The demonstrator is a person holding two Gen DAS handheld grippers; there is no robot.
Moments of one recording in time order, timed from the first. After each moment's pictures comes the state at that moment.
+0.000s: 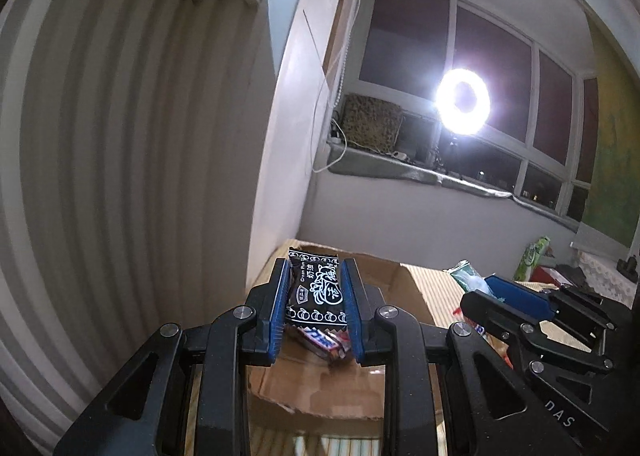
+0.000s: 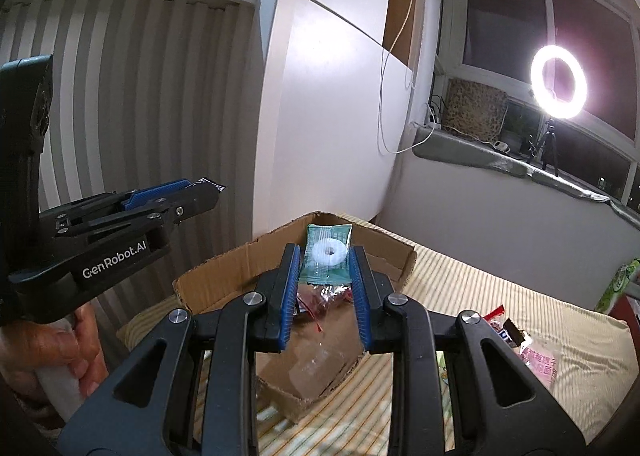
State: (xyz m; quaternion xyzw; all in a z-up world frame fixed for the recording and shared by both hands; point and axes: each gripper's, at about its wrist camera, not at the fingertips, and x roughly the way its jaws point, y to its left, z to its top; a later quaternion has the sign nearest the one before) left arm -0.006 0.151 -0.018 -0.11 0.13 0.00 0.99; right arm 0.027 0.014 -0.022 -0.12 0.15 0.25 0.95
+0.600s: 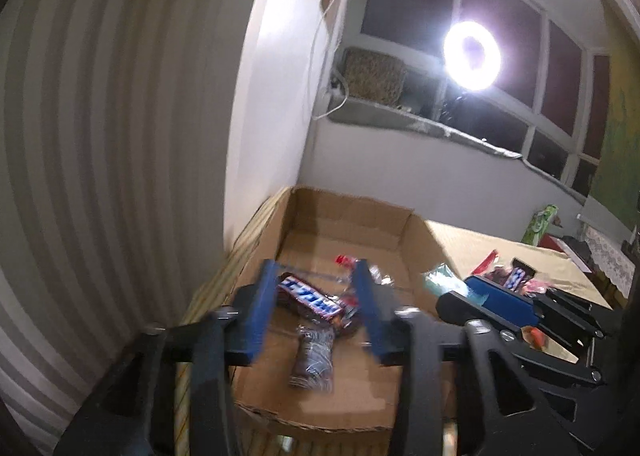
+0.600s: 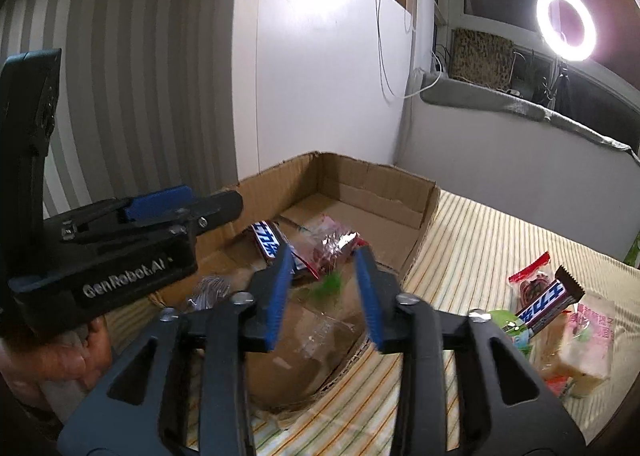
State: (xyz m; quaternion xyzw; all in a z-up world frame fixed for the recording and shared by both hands) left arm 0.043 0.141 -0.067 -0.11 0.22 0.00 0.97; right arm 0.074 0.008 -0.085 -0.09 0.22 0.26 0.94
